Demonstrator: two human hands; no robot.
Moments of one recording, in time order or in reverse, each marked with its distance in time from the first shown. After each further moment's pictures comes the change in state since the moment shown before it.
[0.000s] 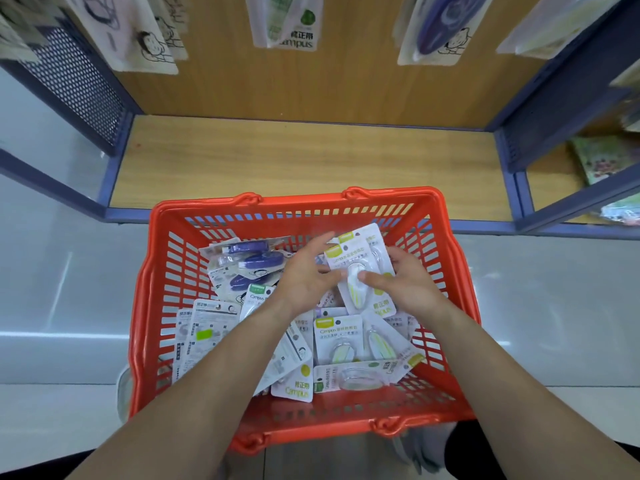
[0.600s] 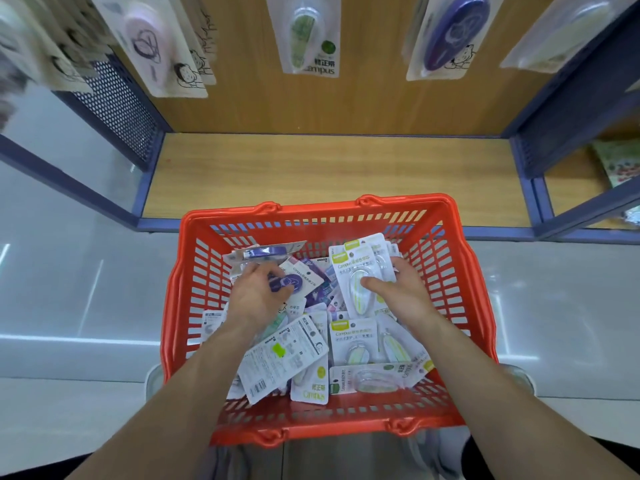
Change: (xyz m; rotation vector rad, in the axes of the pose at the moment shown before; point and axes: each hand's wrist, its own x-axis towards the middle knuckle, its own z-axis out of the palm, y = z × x) left_hand -0.028 -0.046 -0.076 0.673 0.324 -0.147; right_hand -0.007 0.000 0.030 0.099 0.090 0.047
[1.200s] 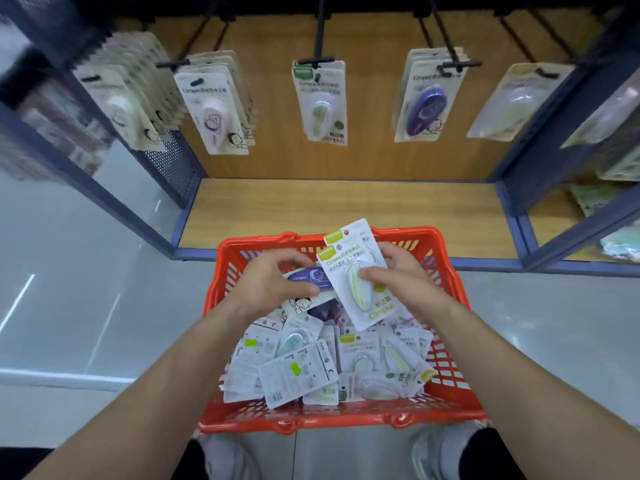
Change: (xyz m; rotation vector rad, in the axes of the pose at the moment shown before) left_hand -0.058 0.068 -0.111 -0.415 -0.101 0.243; right_hand -0.044 -0.094 -0.009 0.055 -0.246 -0.208
